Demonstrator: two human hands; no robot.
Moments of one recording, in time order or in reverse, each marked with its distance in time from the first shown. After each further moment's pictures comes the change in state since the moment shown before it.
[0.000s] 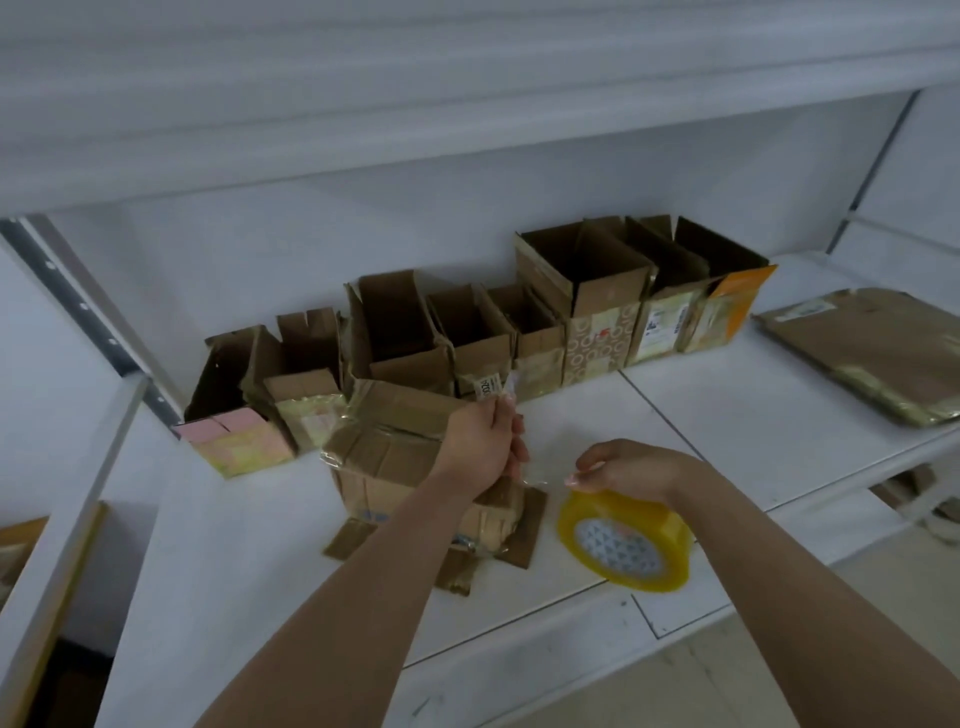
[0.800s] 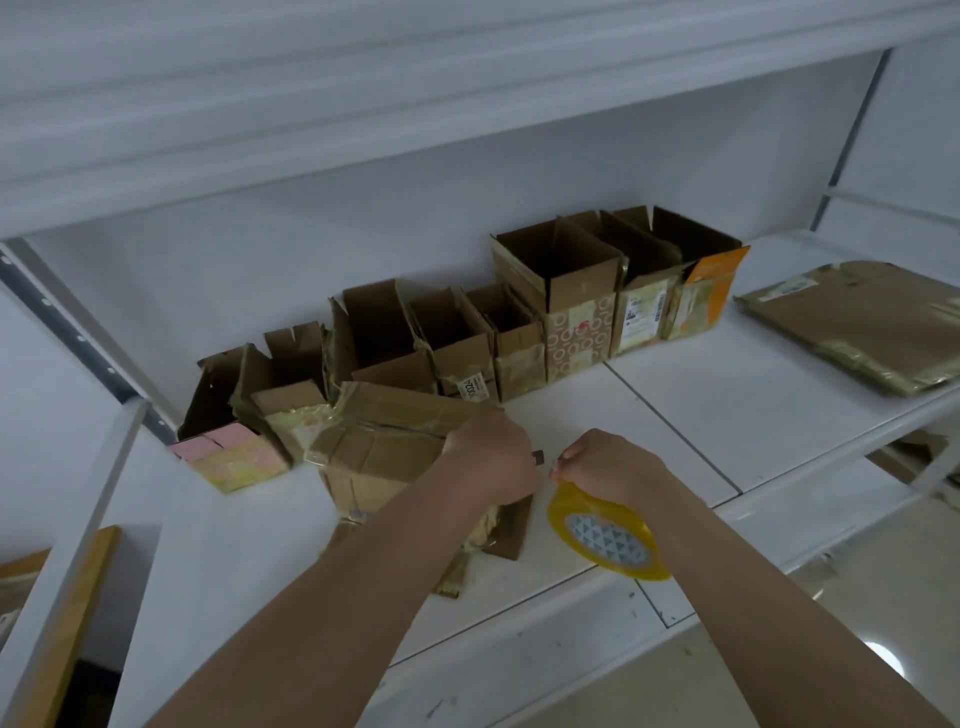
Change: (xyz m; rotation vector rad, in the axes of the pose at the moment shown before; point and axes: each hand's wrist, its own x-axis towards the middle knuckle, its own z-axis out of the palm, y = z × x) left_hand -0.016 0.047 0.029 1.351 -0.392 0.023; right_hand 0.004 0.008 0.020 -0.007 0.239 0.060
